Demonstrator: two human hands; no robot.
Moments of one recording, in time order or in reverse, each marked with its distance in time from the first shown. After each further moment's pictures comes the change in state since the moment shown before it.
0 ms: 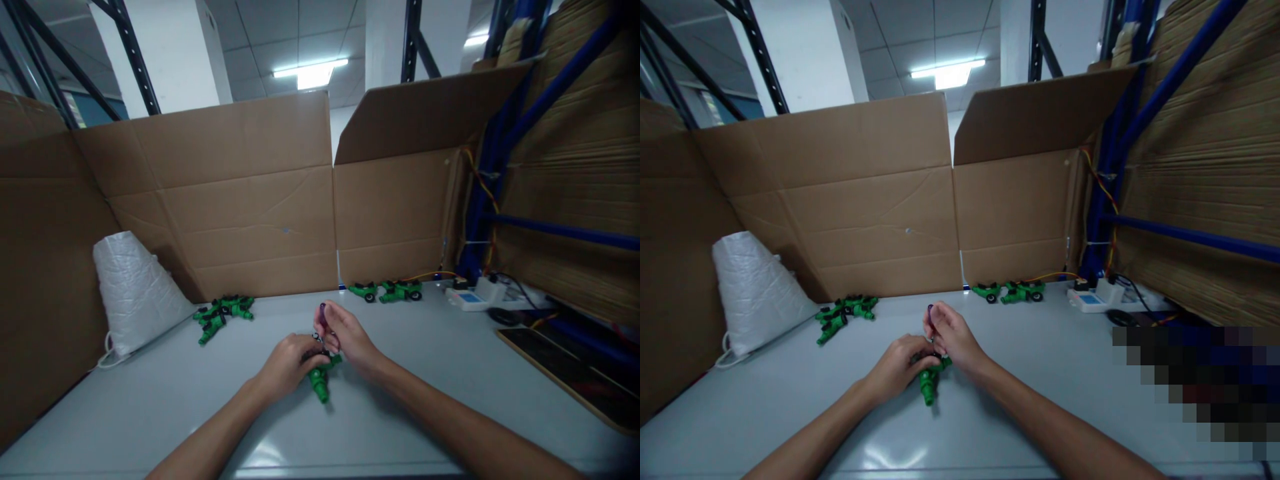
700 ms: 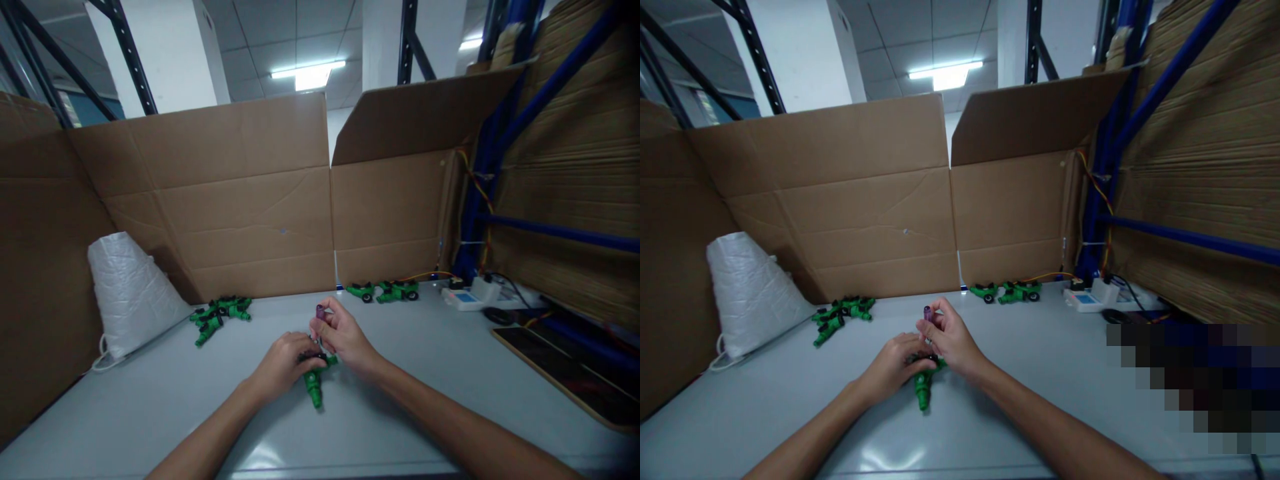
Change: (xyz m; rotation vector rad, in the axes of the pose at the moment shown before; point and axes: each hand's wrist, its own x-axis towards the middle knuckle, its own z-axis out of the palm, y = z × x) left_hand 0.000 -0.002 -0.006 -0.060 0.014 0.042; right_hand 0.000 0.000 0.000 -0.086 -0.005 -0.021
